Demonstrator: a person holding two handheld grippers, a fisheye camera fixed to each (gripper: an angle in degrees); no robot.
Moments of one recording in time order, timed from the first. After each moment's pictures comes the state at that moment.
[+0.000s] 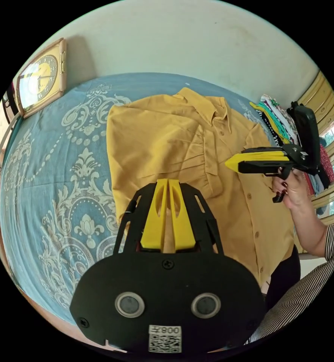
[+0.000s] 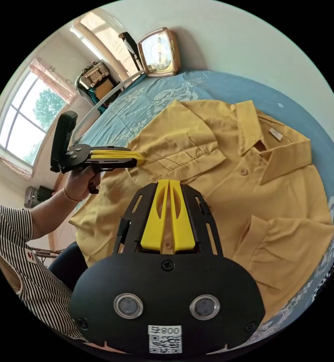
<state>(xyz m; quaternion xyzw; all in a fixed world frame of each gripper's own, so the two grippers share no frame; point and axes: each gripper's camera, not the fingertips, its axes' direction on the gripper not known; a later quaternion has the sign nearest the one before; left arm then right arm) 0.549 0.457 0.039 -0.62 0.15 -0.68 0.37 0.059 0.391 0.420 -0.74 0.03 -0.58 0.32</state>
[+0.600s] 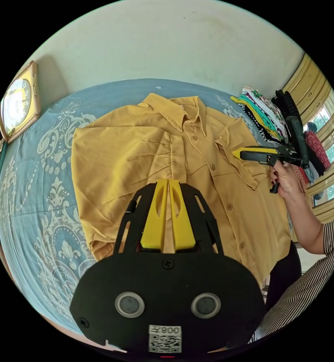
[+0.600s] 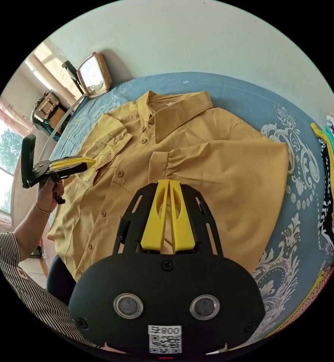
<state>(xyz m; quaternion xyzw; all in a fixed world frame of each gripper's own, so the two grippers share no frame) 0.511 0.429 0.059 -0.59 0.19 -0.67 0.40 -0.022 0.136 0.480 -0.65 0.16 -0.61 0.44</state>
